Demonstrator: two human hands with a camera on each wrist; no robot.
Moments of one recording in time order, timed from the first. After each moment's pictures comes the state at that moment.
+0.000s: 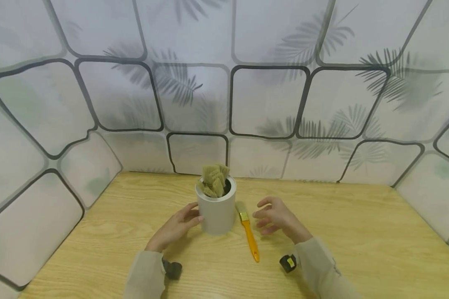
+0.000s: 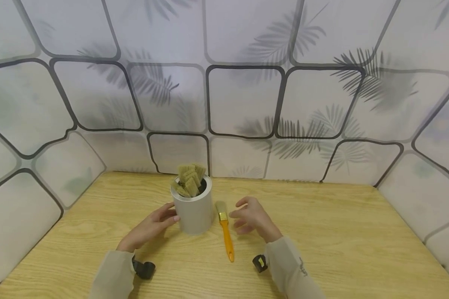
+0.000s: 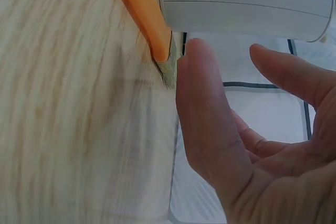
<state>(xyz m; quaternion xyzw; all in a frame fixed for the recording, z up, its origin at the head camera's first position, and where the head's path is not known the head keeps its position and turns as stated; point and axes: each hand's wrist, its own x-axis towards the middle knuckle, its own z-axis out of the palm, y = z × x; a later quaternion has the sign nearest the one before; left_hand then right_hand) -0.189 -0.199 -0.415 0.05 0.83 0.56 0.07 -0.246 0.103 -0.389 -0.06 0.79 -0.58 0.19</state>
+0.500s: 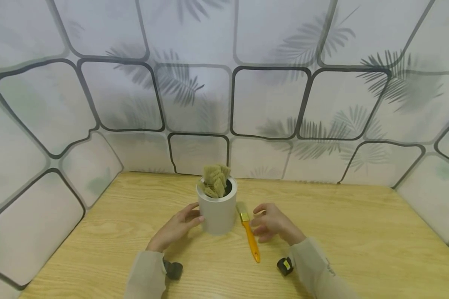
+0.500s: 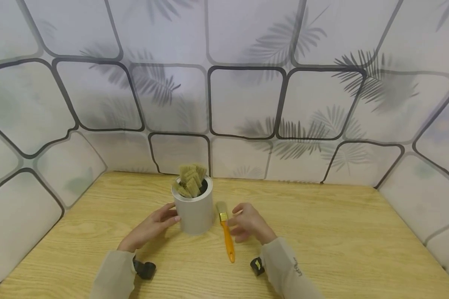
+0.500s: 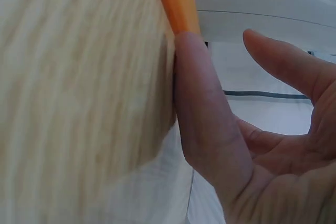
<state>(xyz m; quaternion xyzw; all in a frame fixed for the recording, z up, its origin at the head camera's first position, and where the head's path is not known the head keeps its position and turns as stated) -0.190 -0.201 -0.417 0.05 0.82 0.56 0.07 -0.244 0.092 -0.401 -0.06 0.80 -0.55 0.22</state>
